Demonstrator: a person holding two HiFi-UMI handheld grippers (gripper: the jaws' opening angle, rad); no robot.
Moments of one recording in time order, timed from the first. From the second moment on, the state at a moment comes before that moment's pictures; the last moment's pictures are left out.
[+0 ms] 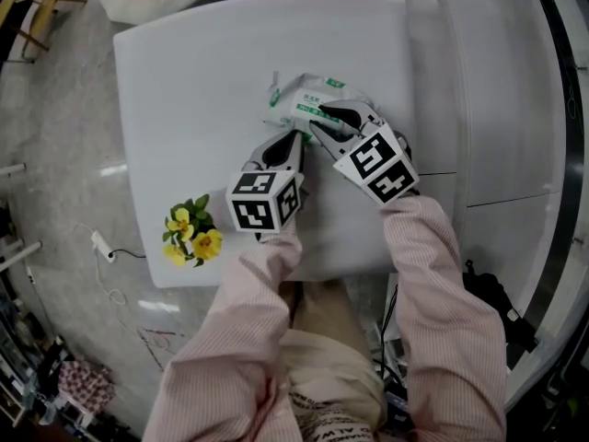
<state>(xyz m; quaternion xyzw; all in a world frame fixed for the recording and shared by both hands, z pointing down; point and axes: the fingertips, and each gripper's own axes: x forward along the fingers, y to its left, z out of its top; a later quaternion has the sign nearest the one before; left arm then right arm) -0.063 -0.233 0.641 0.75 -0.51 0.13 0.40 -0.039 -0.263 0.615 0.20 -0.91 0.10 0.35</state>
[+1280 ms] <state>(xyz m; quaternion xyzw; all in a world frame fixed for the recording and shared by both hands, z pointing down) -0.061 -0.233 0.647 0.75 -0.50 0.16 0.41 -0.014 -0.347 0.599 0.27 -0.90 0.10 0.31</state>
